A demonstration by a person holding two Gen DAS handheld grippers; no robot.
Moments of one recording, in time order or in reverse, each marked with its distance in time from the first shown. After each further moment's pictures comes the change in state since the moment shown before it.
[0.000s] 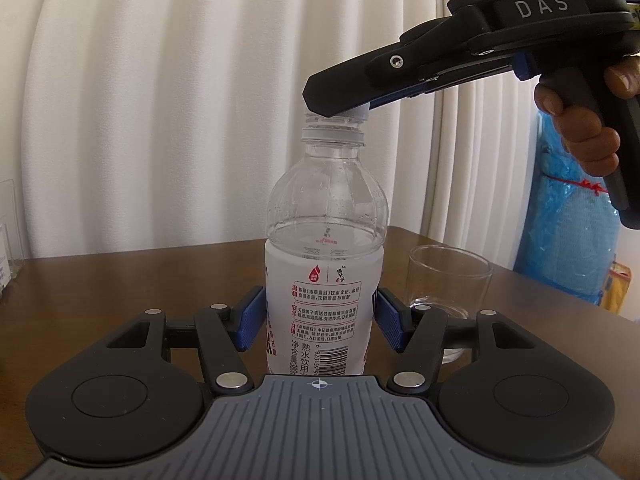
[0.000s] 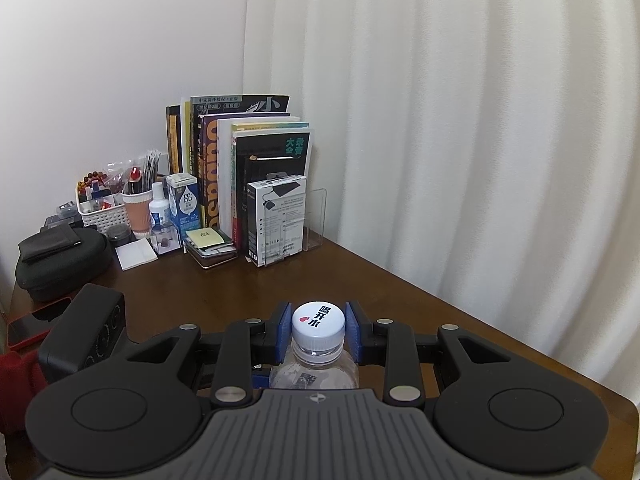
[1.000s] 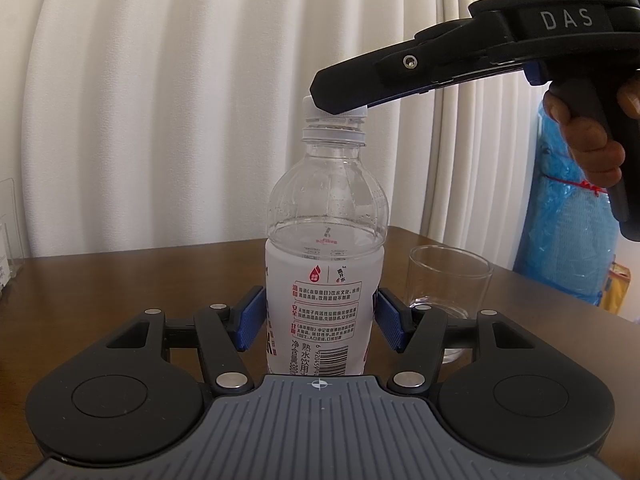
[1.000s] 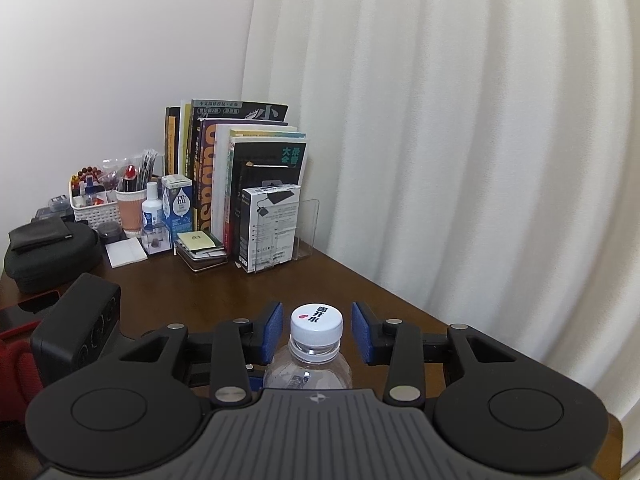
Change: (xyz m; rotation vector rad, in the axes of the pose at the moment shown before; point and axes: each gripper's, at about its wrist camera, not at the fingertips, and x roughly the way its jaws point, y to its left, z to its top) left arm 0.000 0.003 -0.003 -0.002 -0.001 -0.003; right arm -0.005 0.014 -0.008 -0.086 -0.050 -0.066
